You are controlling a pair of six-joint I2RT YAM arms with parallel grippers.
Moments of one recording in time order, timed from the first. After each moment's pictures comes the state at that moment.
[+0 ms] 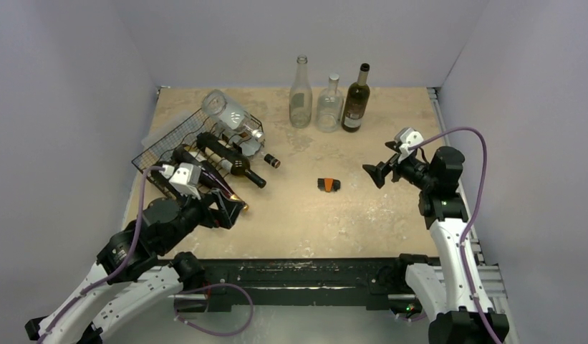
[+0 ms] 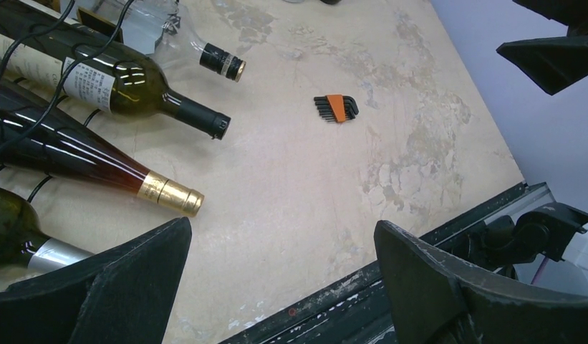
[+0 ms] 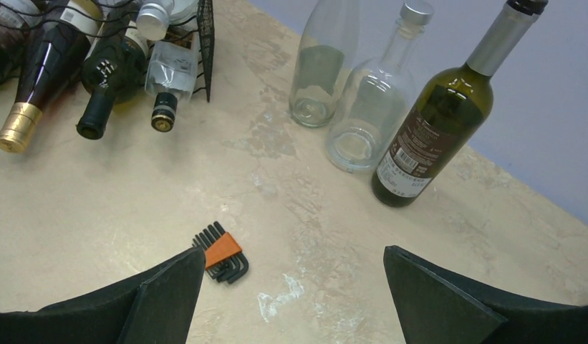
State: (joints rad) left arm -0.83 0.39 0.81 -0.76 -0.27 -0.55; right arm -0.07 0.81 0.70 -0.14 -0.74 -0.33
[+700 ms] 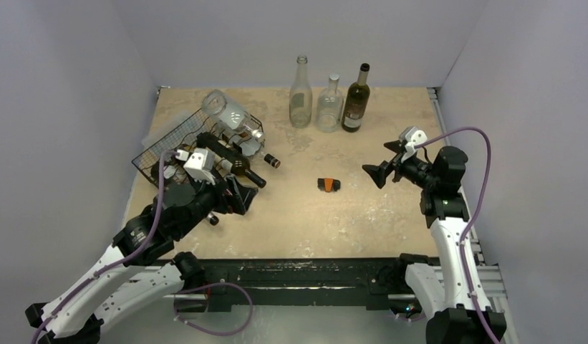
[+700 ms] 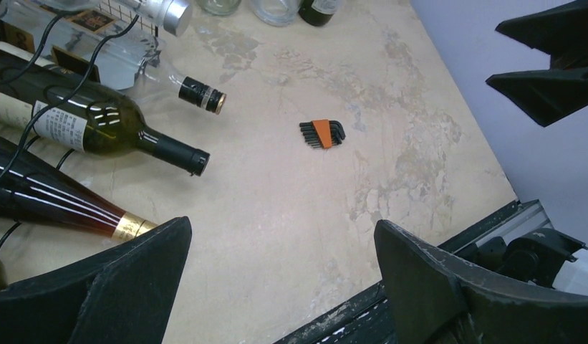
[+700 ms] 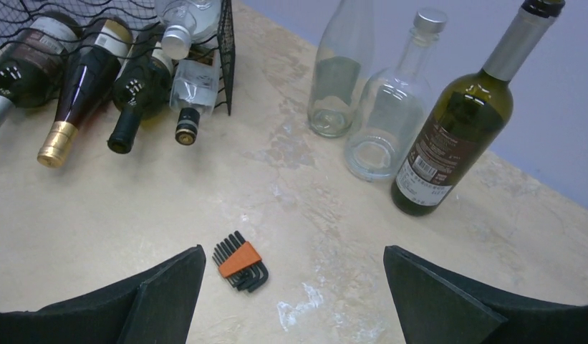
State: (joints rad) left arm -0.83 0.55 0.83 -0.60 -0.28 -0.54; right arm -0.09 0.83 0.73 -0.14 -0.81 -0.29
